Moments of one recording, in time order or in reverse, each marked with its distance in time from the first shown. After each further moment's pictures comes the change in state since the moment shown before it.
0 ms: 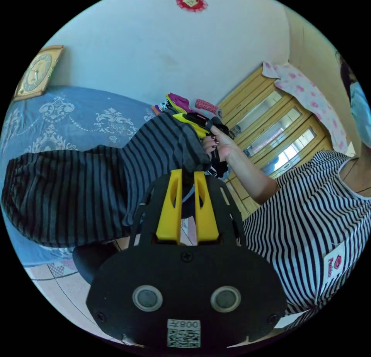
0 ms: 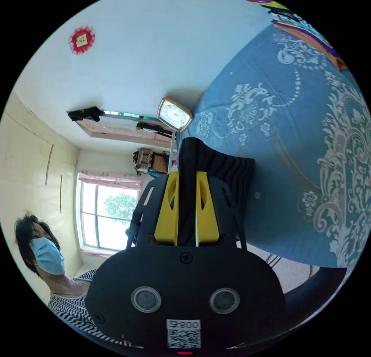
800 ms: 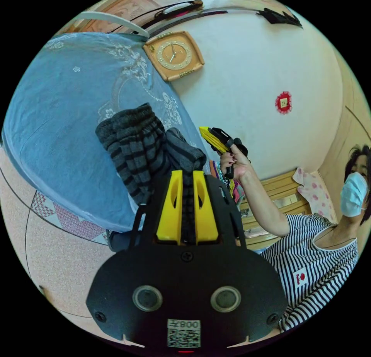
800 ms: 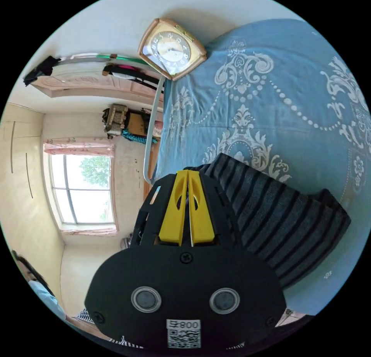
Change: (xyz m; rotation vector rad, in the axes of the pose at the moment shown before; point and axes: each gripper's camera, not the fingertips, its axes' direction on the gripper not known) left arm -0.387 0.301 0.063 0.433 -0.034 -0.603; right arm -0.210 -0.150 0.443 -0.347 0.209 -0.076
